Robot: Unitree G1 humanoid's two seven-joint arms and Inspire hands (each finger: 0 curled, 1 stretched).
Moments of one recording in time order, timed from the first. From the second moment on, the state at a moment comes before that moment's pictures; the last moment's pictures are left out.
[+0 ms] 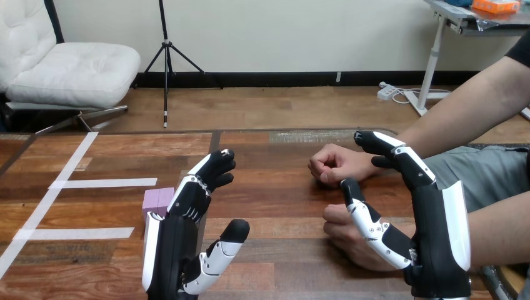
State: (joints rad) left arm -0.01 -0.05 -0.01 0.83 0.13 -1.37 0.06; right arm 0.25 -0.11 0.06 0.00 -0.47 -0.68 -0.37
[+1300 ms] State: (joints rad) left arm 0.00 -0.05 0.02 0.82 0.17 -1.37 0.08; right arm 0.25 -0.11 0.06 0.00 -0.47 -0.68 -0.37
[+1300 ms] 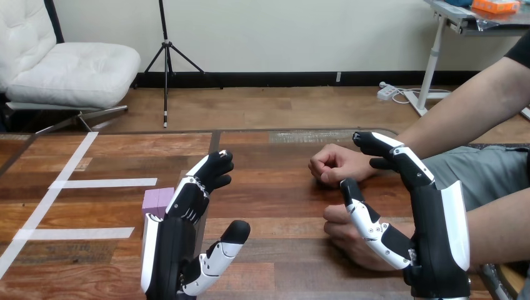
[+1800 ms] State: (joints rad) left arm 0.00 -0.05 0.02 0.82 0.19 -1.37 0.09; right arm 0.25 -0.11 0.06 0.00 -0.47 -0.68 -0.37
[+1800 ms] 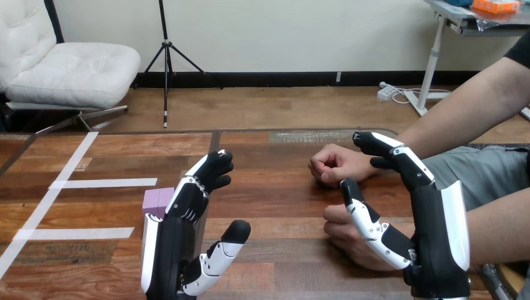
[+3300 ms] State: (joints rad) left arm -0.03 0.33 0.14 0.59 0.42 -0.98 0.13; right arm 0.26 -0.11 0.06 0.00 -0.47 -0.66 -0.37
